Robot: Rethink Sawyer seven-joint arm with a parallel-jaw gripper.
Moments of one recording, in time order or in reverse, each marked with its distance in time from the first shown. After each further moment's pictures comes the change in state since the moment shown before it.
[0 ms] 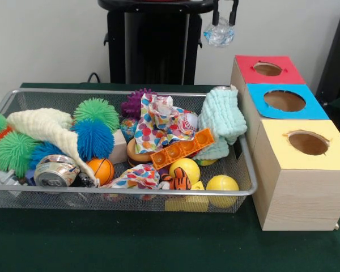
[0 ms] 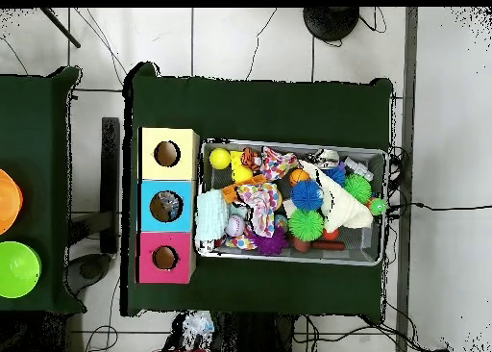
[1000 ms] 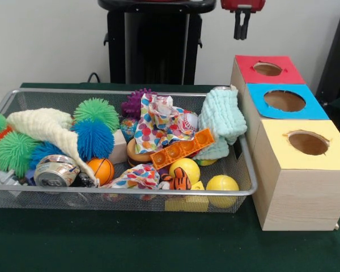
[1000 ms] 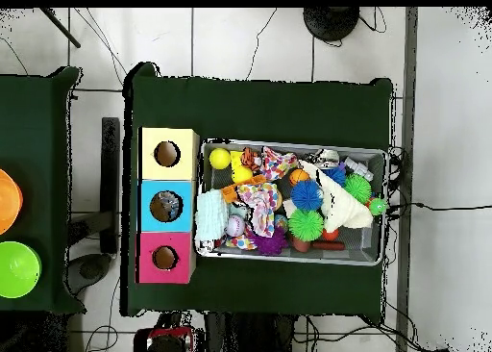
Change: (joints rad) arm 0.115 0.013 0.026 -0.108 0.140 0.024 0.000
